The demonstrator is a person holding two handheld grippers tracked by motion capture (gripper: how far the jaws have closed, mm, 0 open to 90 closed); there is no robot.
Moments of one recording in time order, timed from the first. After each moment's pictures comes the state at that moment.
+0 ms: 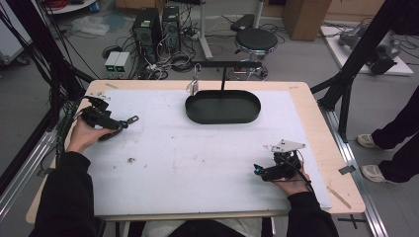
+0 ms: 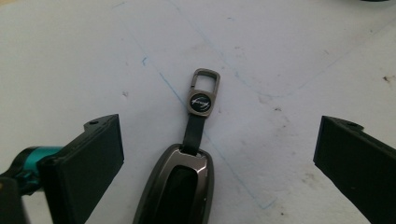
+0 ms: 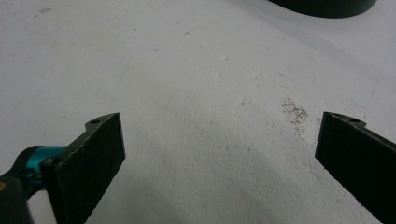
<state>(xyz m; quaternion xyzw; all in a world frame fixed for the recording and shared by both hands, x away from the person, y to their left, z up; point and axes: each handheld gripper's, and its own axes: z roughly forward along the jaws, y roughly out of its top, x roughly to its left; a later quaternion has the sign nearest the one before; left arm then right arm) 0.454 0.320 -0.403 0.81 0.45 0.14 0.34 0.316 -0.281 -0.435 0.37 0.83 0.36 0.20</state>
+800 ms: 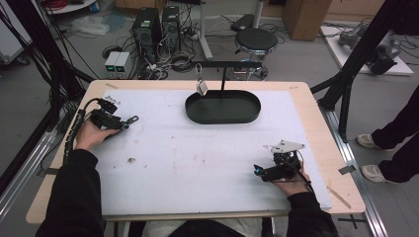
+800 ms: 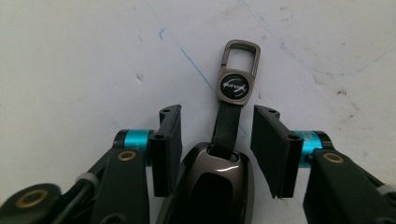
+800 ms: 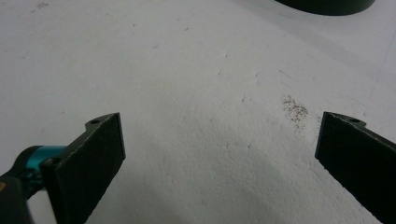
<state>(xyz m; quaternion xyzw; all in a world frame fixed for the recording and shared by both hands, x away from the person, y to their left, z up) 0.467 0.305 -0.425 0.83 0.46 0.17 0.26 0.315 -0.280 -0.436 0.37 0.83 0.36 0.20</state>
